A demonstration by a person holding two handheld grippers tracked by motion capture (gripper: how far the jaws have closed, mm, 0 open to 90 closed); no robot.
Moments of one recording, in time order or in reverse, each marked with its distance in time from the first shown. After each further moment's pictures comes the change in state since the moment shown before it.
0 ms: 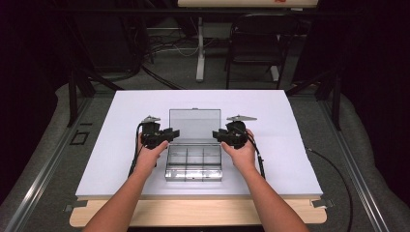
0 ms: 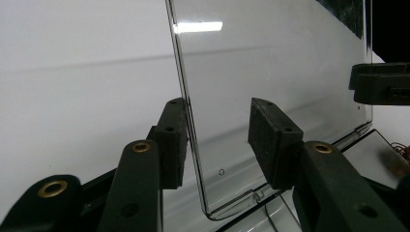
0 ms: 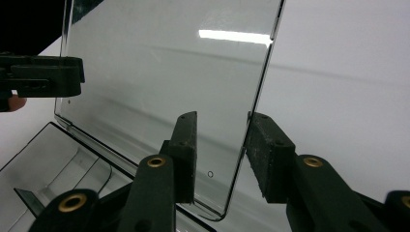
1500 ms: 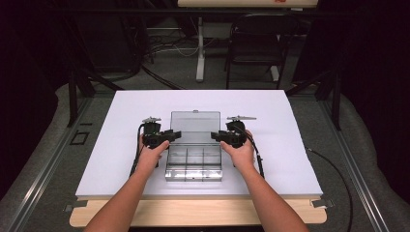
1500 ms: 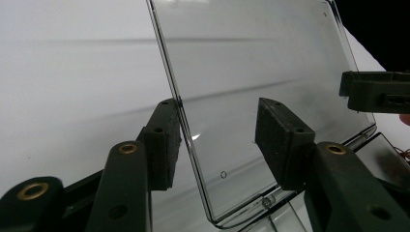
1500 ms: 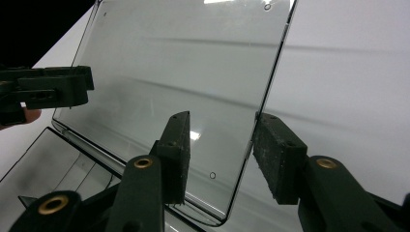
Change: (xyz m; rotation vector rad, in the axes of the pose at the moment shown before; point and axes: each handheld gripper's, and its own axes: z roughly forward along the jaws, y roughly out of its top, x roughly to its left) left arm 0.008 -0.004 0.012 0.025 -0.031 -0.065; right arm -0.007 -0.002 0.011 0.044 0.026 0.082
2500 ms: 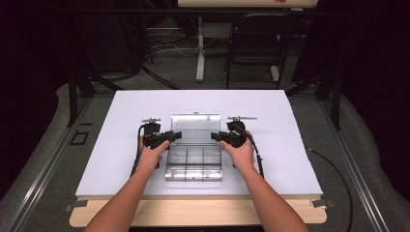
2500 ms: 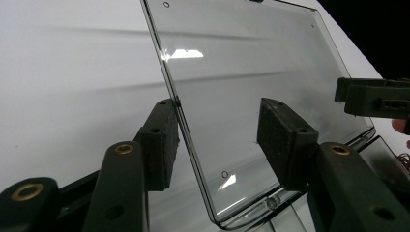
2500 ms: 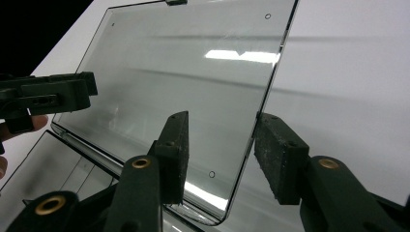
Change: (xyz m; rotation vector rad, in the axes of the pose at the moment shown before) left arm 0.005 -0.003 0.004 0.015 -0.019 -0.058; right arm -0.003 -0.001 0.003 0.026 0.008 0.062
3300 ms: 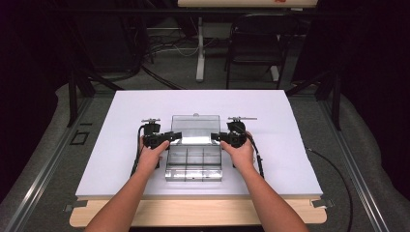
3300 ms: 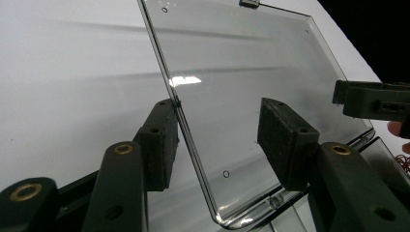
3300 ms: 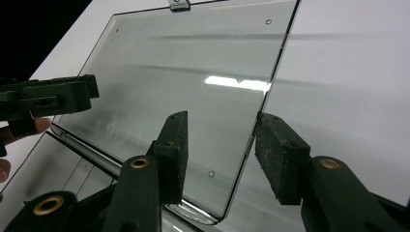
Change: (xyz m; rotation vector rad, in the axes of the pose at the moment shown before) left arm 0.003 -0.001 0.002 0.007 -0.013 -0.028; right arm -0.001 -0.001 0.001 0.007 0.002 0.025
